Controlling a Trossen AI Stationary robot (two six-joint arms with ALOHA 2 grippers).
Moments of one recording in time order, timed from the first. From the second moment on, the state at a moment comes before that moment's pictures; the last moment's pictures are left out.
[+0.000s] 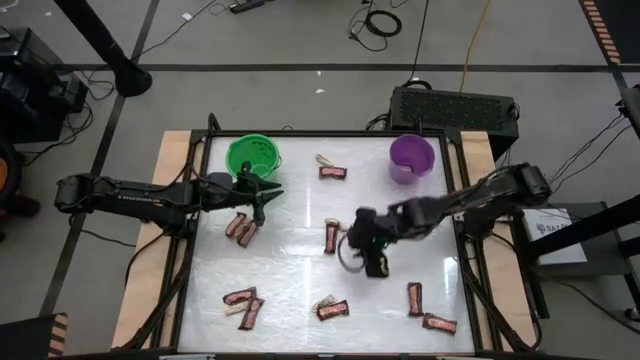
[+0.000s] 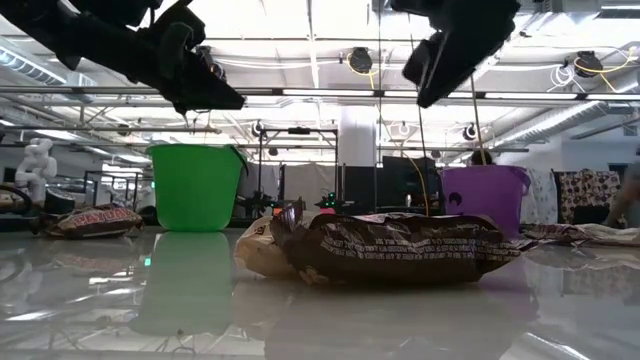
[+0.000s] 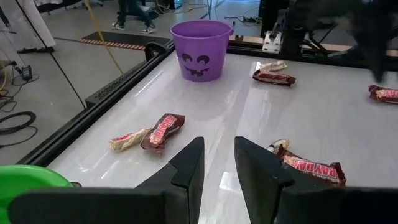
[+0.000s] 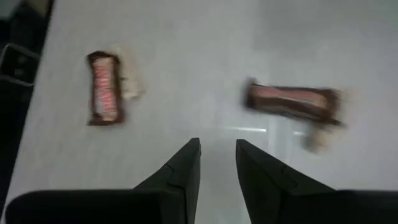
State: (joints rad) left arm 0.10 0.93 0.42 0.23 -0.19 -0.04; right arm 0.24 1.54 1.15 -0.60 -0.06 0.19
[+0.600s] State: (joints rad) left arm 0.10 0.93 0.42 0.23 -0.19 -0.05; right arm 0.47 1.87 1.20 -0.26 -0.18 0.09
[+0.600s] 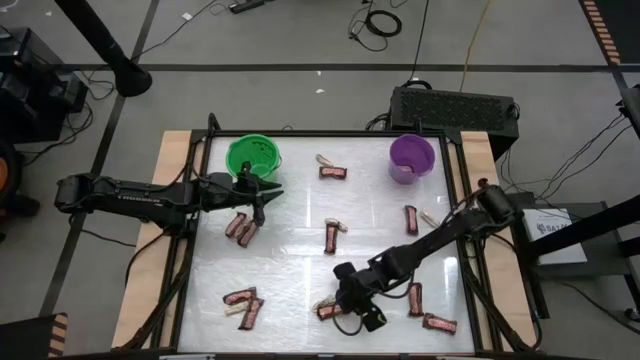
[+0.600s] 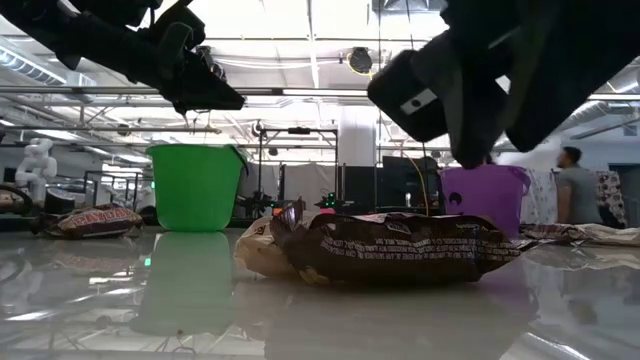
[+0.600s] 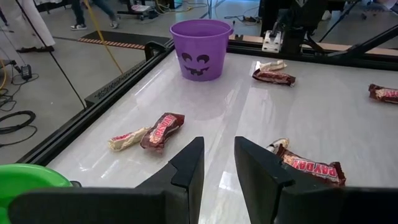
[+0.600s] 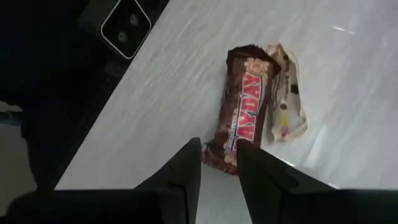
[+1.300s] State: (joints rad) left arm 0.10 0.93 0.42 0.23 -0.19 -0.02; right arm 0.28 1.87 1.21 -0.37 0.29 -0.04
